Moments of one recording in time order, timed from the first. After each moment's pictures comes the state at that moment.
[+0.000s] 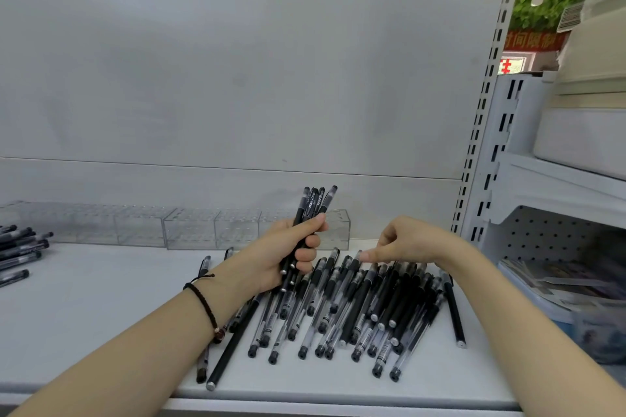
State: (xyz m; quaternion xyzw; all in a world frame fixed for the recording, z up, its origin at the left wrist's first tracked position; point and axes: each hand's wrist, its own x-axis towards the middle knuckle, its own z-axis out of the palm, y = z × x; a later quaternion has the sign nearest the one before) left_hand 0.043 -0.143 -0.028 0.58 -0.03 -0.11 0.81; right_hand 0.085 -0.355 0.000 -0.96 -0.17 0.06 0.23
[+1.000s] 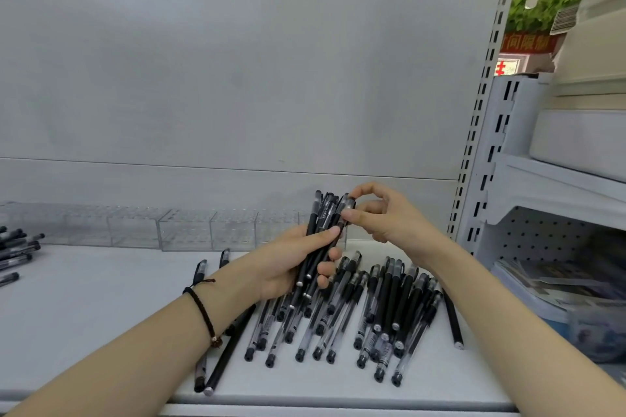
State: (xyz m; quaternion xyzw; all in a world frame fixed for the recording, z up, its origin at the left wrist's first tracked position) left_hand 0.033 -0.152 -0.026 0.58 -0.12 -0.20 0.78; right_hand 0.073 -0.332 0.005 -0.78 -0.23 -0.01 0.58
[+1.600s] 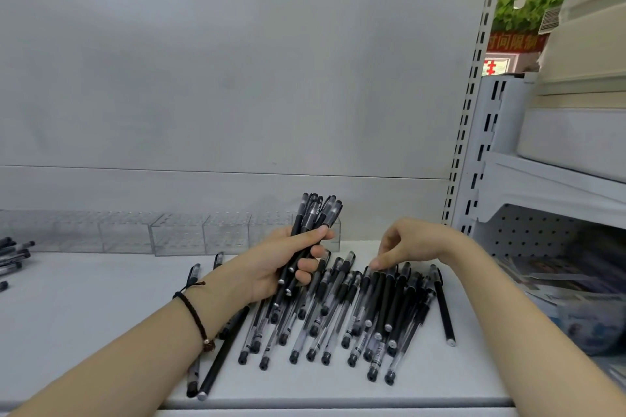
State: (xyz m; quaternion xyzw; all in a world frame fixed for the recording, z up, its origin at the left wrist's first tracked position) left_hand 0.038 -0.148 -0.029 0.59 -0.08 -0.17 0.79; right_hand 0.094 -0.375 0.002 -0.96 -0.15 0.11 0.21
